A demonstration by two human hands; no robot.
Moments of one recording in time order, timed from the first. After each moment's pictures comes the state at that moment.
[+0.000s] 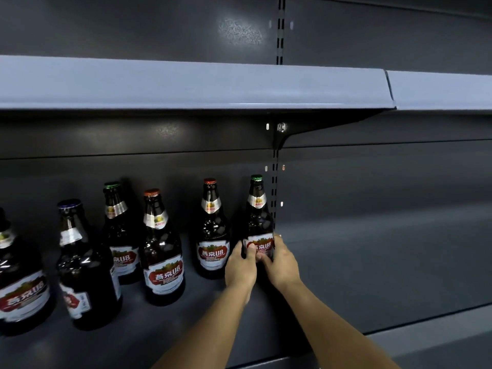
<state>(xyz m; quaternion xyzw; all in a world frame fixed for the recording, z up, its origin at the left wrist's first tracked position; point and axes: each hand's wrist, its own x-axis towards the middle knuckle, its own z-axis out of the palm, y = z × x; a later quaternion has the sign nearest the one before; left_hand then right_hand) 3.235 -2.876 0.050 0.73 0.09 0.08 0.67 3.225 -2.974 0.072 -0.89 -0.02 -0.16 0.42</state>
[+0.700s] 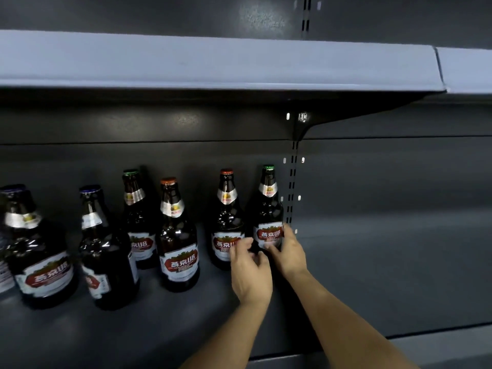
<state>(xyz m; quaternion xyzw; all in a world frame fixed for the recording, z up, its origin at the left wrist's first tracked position) 3.180 -2.877 0.071 0.78 0.11 0.30 0.54 3.239 -2.960 0.073 -0.87 -0.02 -0.14 0.47</state>
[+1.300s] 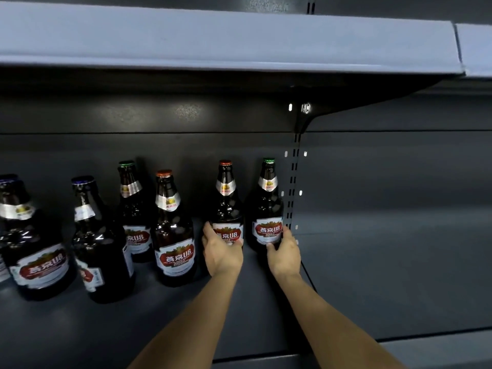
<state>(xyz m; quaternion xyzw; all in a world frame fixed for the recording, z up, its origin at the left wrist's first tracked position) 3.217 -2.831 0.081 0.78 0.21 0.24 0.53 3.235 -2.945 0.065 -0.85 0.05 -0.15 0.50</state>
